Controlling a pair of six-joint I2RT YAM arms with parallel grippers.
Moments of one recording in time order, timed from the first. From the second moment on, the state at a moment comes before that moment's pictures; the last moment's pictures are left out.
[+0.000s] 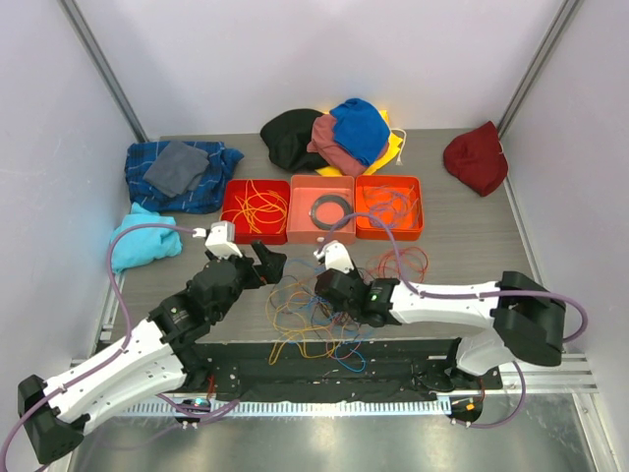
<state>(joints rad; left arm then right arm) -0.86 0.66 0.52 -0.20 -0.47 -0.71 1.17 1.42 0.79 -0.31 0.58 0.47</state>
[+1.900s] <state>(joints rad) -0.86 0.63 0.50 -0.21 -0.46 -0.73 1.18 1.55 0.81 -0.26 0.60 0.47</state>
